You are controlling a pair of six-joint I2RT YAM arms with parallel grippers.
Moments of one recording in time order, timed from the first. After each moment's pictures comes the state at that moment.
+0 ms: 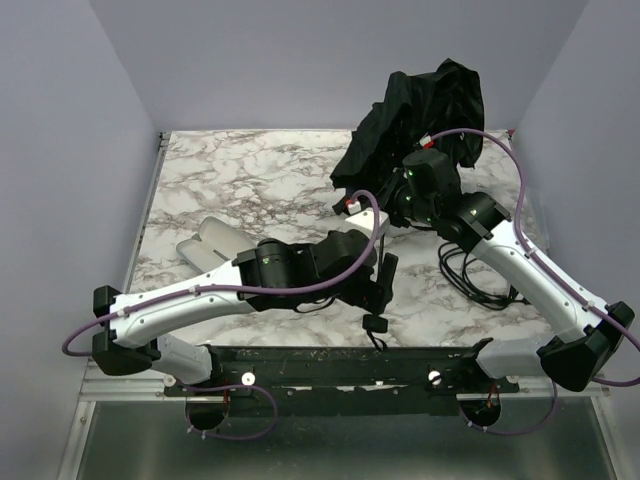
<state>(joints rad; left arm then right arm) -1.32 1.35 1.56 -0.90 -0.29 -0.70 0.67 1.31 1.40 -0.70 0.08 0.93</state>
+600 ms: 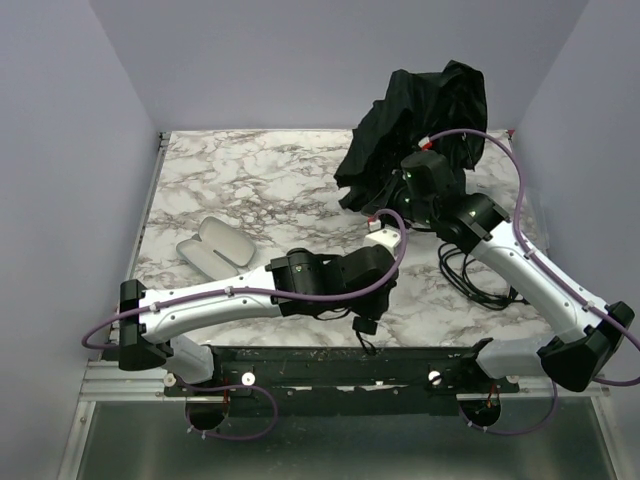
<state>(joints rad) -1.36 1.46 1.52 -0.84 -0.21 -0.71 0.68 1.31 1.39 -0.70 0.09 0.92</state>
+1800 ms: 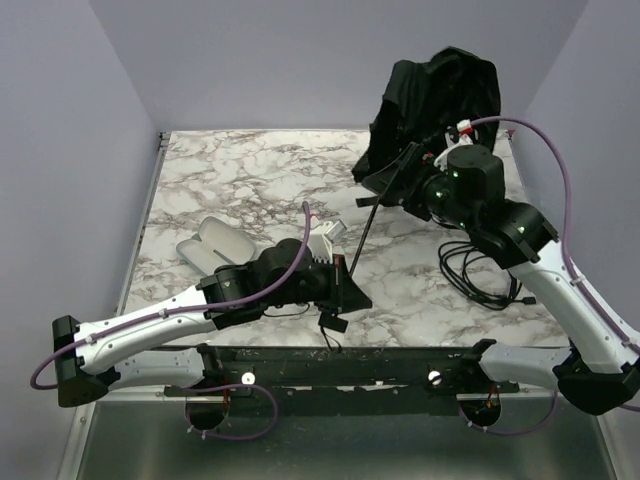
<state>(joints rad) -1.20 1.04 1.00 -0.34 0.12 -0.93 0.68 1.19 1.47 -0.67 0.11 0.87</state>
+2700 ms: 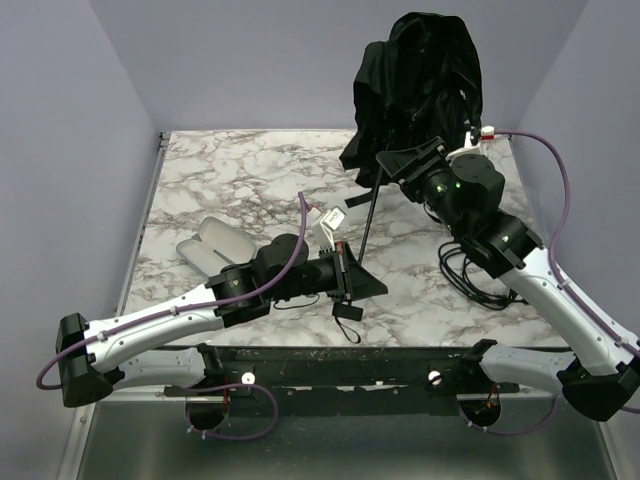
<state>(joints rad) -1.14 1.05 0.95 -0.07 0.15 -1.07 0.68 1.11 1.28 -0.29 0.32 1.02</state>
